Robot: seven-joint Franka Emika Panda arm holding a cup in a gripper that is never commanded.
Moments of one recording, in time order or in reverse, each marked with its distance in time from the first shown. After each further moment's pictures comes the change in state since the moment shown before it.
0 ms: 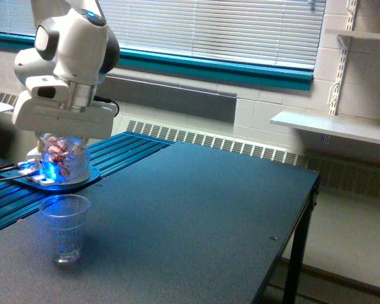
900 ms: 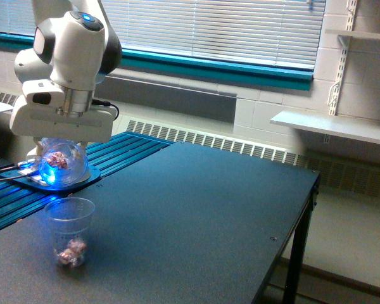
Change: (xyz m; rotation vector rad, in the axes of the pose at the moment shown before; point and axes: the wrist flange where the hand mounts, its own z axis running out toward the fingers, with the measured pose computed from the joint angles) arm 0.013 -0.005 0.006 -0.024 -0.075 0.045
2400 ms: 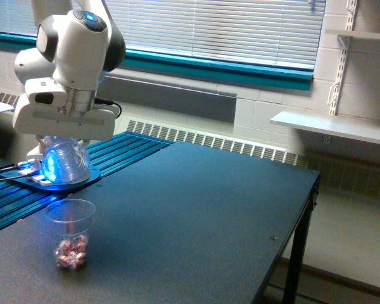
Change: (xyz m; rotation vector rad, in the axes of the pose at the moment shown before) arm -0.005 -0.004 -0.004 -0.033 -0.048 0.000
